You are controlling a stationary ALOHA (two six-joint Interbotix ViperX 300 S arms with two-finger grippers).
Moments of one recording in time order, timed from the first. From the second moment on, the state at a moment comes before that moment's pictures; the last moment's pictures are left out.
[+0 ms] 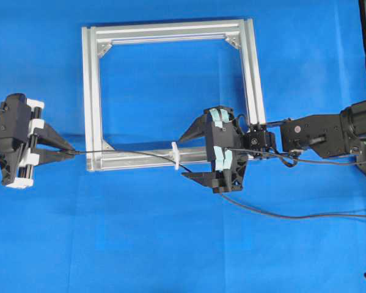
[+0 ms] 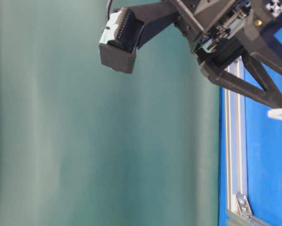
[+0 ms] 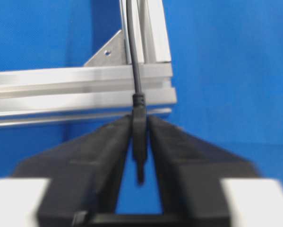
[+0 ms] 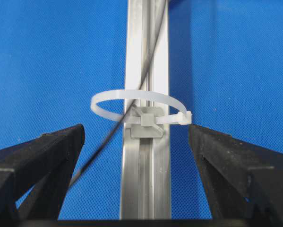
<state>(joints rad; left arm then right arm) -0.14 -0.39 1.34 -0.09 -0.35 -0.05 0.07 0.13 0.77 0.02 -0.34 0.10</state>
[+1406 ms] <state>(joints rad) -0.11 -0.41 1.24 -0.09 -0.28 -0.04 0.07 -0.05 0.78 0.01 -0.19 0.08</state>
